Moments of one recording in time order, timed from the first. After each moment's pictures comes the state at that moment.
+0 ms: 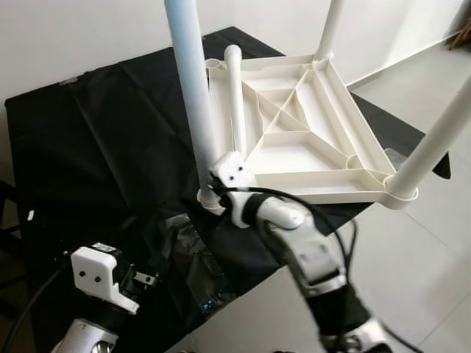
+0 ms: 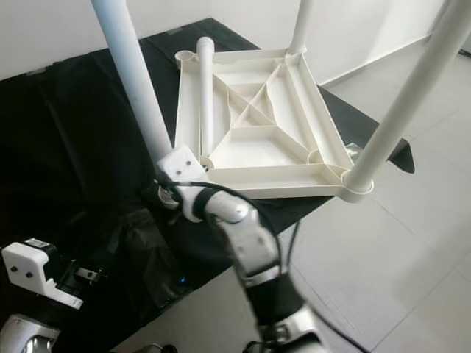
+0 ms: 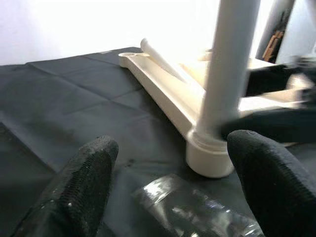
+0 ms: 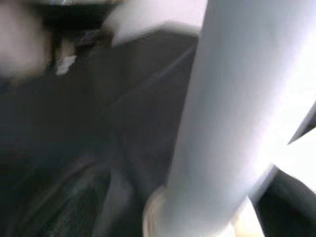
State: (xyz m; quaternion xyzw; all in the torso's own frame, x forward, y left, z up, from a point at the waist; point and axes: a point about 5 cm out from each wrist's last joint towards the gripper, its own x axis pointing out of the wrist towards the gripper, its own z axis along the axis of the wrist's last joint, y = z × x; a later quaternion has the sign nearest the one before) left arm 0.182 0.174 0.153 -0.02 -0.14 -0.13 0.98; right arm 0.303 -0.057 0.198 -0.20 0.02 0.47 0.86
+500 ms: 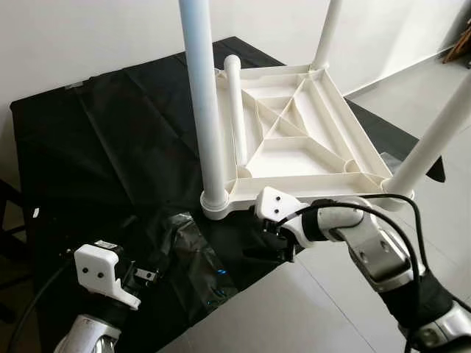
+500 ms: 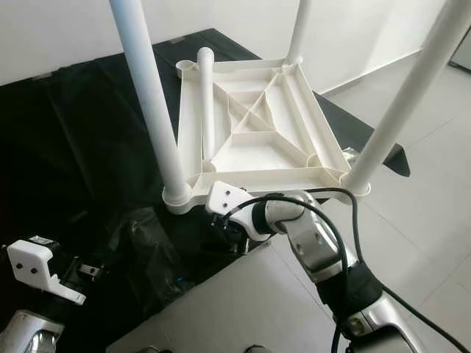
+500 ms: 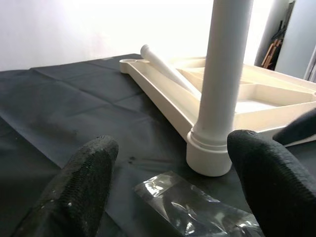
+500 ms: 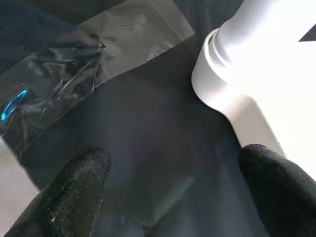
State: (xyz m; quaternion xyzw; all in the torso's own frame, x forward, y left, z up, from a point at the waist) left arm 0.187 0.174 0.150 -0.03 -0.15 -0.13 0.98; right arm 0.301 -0.123 0.186 -0.34 0.16 0.53 0.77
